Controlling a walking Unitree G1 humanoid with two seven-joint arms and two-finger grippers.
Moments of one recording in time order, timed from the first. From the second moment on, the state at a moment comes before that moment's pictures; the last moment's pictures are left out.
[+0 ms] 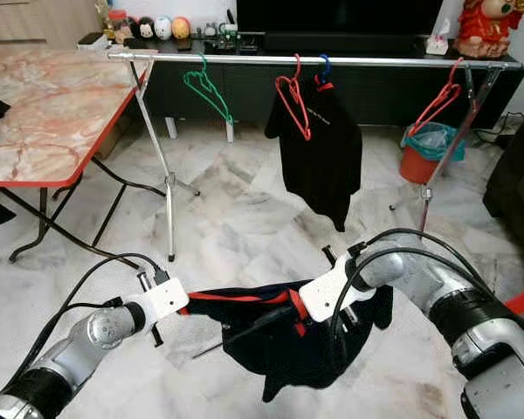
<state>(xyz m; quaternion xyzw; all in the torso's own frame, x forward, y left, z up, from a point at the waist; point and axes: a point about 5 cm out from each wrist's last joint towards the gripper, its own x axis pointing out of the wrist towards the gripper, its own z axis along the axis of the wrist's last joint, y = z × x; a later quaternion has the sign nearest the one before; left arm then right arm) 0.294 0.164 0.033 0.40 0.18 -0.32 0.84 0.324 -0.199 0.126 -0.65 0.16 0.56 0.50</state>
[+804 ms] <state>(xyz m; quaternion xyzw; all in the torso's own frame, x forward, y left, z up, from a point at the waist) 0.289 0.176 0.024 0.40 0.20 -0.31 0.84 0.332 -0.177 0.124 -0.64 0.10 0.47 0.60</state>
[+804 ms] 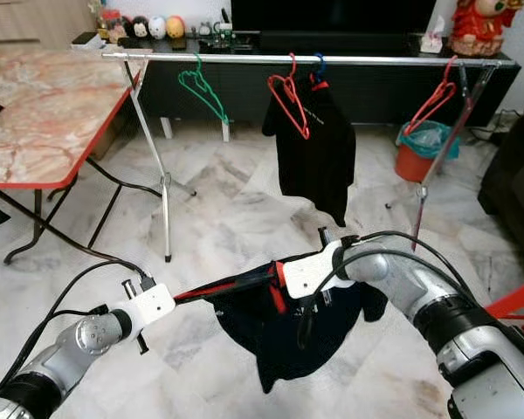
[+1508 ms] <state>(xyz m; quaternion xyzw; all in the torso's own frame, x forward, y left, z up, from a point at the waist) 0.288 0.172 0.023 0.40 0.19 -0.33 0.83 0.321 -0.185 0.128 -0.68 0.12 0.49 0.53</state>
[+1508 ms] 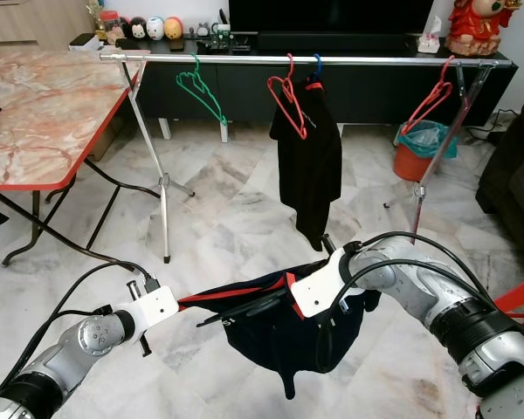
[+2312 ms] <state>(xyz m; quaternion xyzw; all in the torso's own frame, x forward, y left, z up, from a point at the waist) 0.292 0.229 0.039 0.34 0.19 -0.22 0.90 0.320 -0.218 0.126 -0.62 0.20 0.49 0.58</state>
